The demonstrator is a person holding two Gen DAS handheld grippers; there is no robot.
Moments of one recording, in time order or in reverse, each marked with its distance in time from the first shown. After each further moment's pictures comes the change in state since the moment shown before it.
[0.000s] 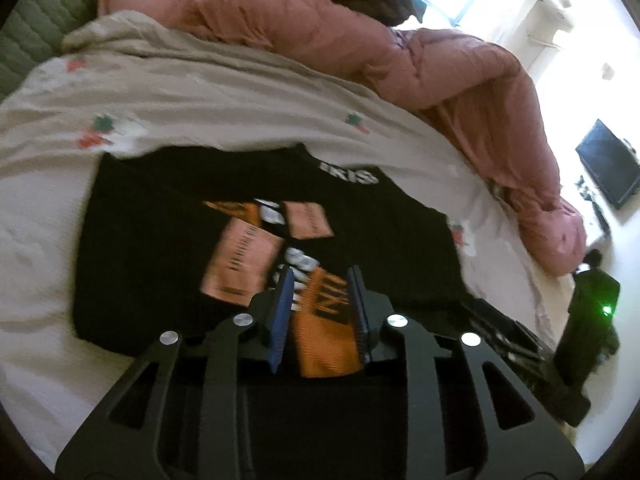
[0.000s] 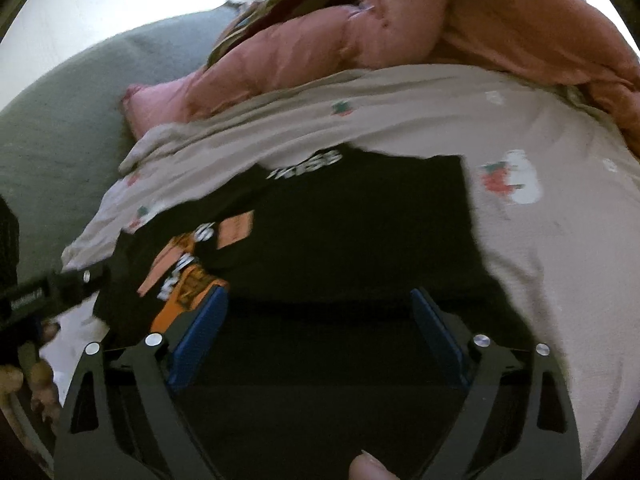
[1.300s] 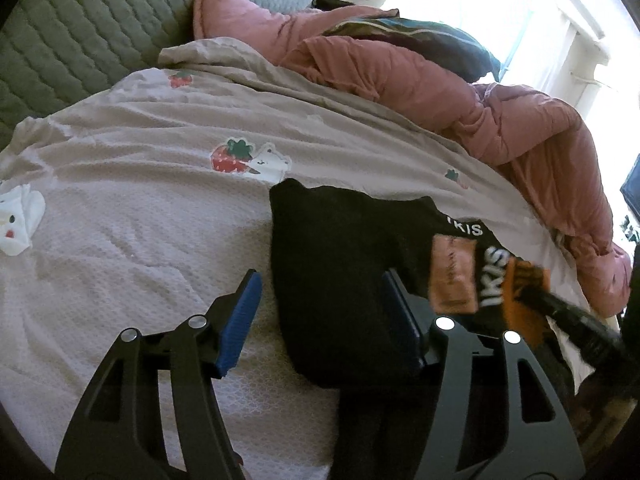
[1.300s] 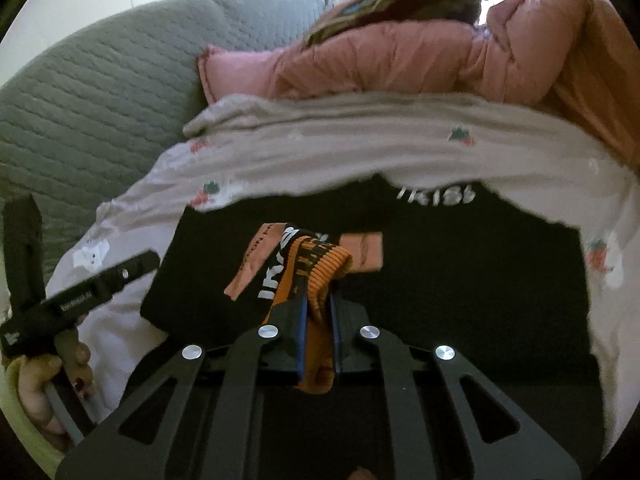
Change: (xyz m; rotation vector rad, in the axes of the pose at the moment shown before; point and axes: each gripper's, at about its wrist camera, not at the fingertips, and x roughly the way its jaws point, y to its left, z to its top) left arm -0.031 0.109 -0.004 -0.065 -0.173 0.179; right arm 0.023 0.086 0.032 -0.207 -0.050 0.091
